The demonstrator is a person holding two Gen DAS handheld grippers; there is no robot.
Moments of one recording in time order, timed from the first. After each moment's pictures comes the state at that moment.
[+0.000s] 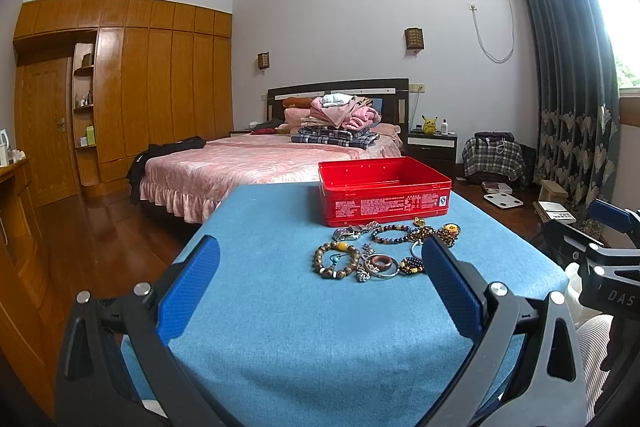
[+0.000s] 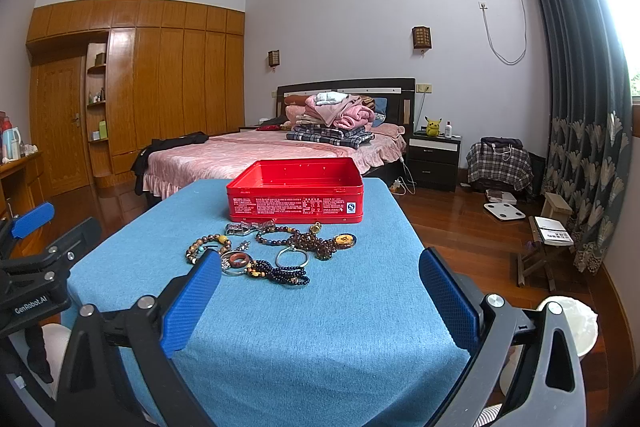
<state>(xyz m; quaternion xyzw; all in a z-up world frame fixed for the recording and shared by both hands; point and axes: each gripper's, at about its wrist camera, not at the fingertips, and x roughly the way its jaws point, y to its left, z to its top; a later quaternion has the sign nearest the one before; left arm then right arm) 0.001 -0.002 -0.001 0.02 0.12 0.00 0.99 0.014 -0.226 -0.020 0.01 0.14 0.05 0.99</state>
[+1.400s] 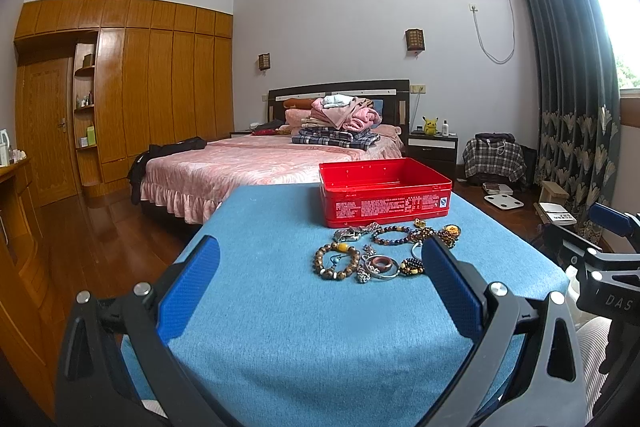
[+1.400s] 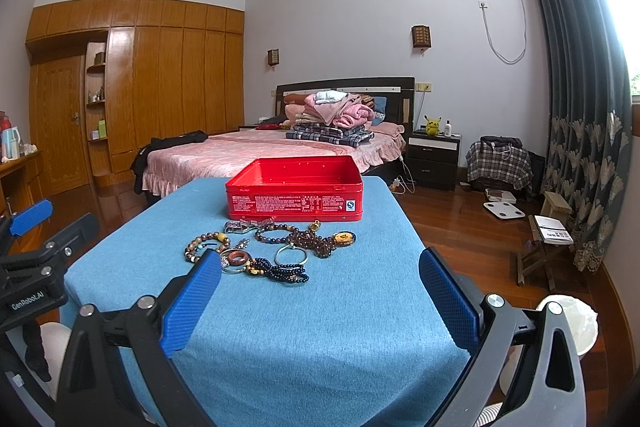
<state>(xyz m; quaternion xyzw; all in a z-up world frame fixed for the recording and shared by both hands) 0.000 0.003 -0.001 0.02 0.12 0.00 0.99 0.014 -0.228 -0.020 0.01 0.14 0.05 0.99</state>
